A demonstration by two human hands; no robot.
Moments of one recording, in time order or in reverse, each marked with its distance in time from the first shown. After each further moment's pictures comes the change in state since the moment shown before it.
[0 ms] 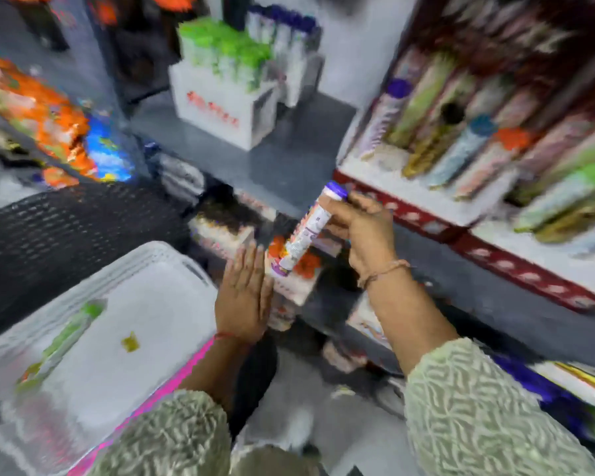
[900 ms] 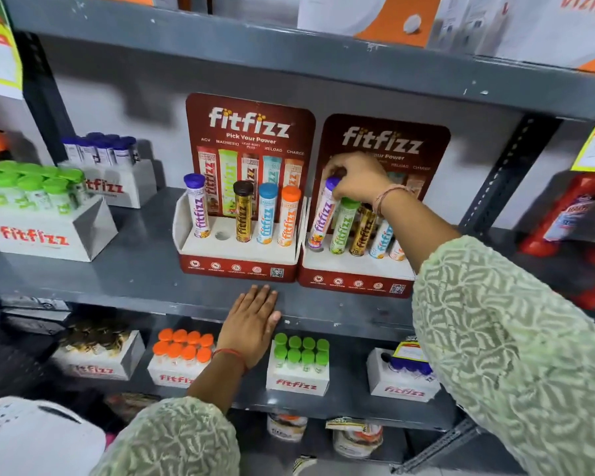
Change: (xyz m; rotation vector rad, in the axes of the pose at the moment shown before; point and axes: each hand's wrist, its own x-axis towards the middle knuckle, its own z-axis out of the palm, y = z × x) left_hand 0.081 0.161 0.088 0.104 -0.287 0.499; right_hand 0.010 -0.204 -0.208 -1.301 0.309 -0.360
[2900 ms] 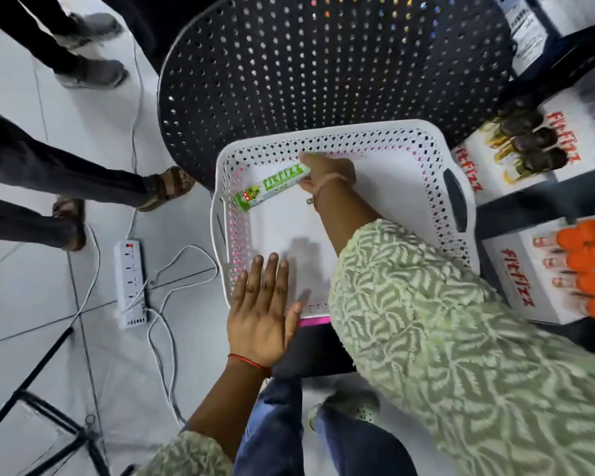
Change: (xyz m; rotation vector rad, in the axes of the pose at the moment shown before) left_hand -0.427 -0.157 0.042 0.315 0.207 -1.257; right_hand -0.258 -0.393 0.604 0.806 -1.114 0.493
